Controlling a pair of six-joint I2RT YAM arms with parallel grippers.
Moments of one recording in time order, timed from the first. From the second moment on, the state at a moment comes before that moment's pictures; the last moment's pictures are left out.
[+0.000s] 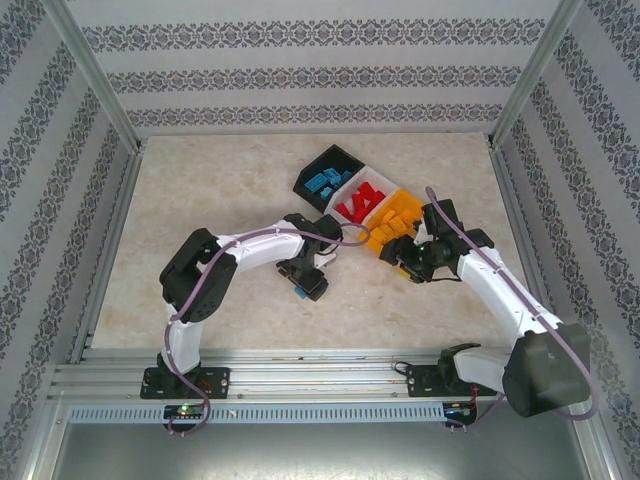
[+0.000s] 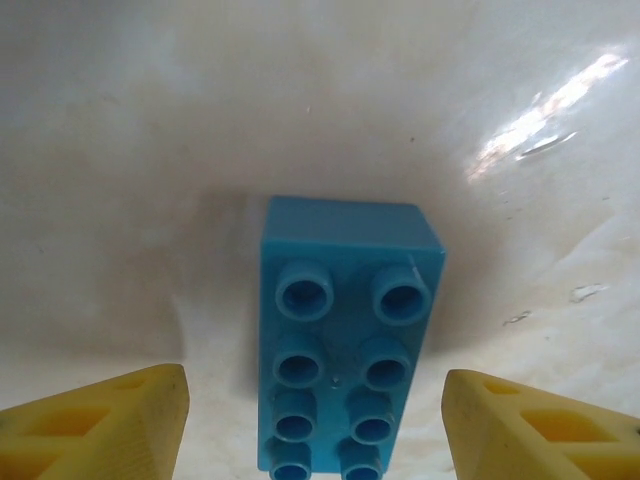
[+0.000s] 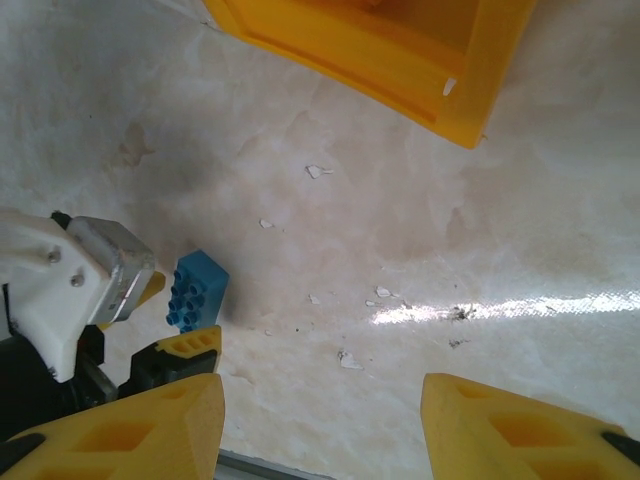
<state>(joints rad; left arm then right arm) -0.77 1.98 1.40 -1.00 0.04 -0.09 0.21 1.19 0.85 -0.79 -0.45 0.74</state>
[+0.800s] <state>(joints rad) -0.77 1.98 1.36 -0.95 0.01 -0.12 0.21 1.17 0.84 -0.79 -0.45 0.79</state>
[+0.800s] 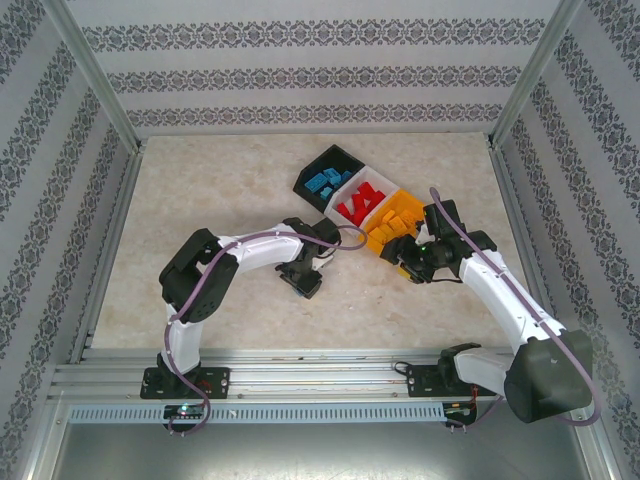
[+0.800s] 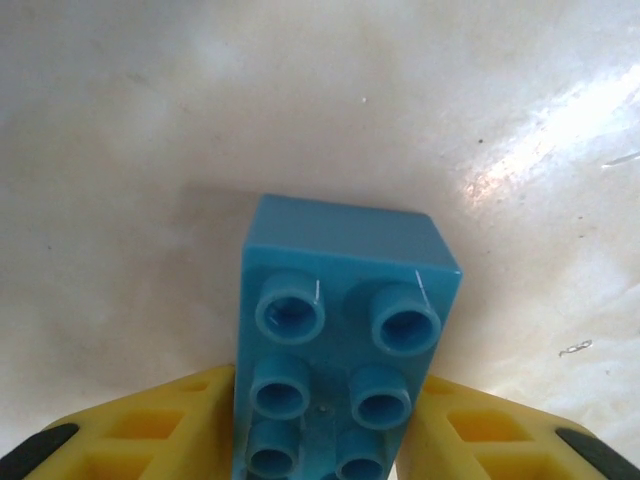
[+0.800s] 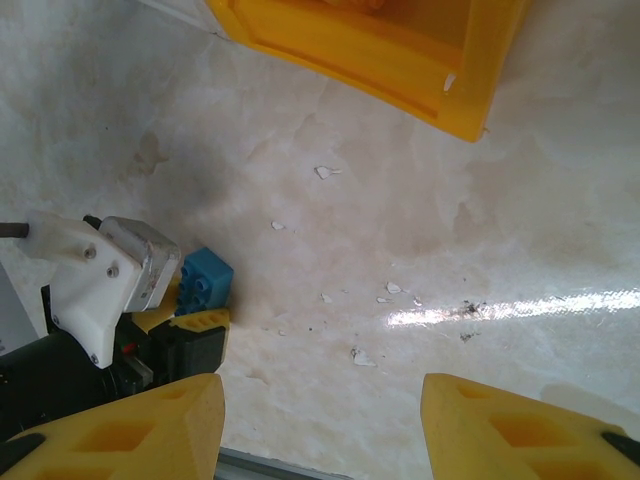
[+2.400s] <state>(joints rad) -0.75 1.76 1.22 -0.83 0.09 -0.27 0.31 1.29 0.91 -0.72 -0.46 0.84</state>
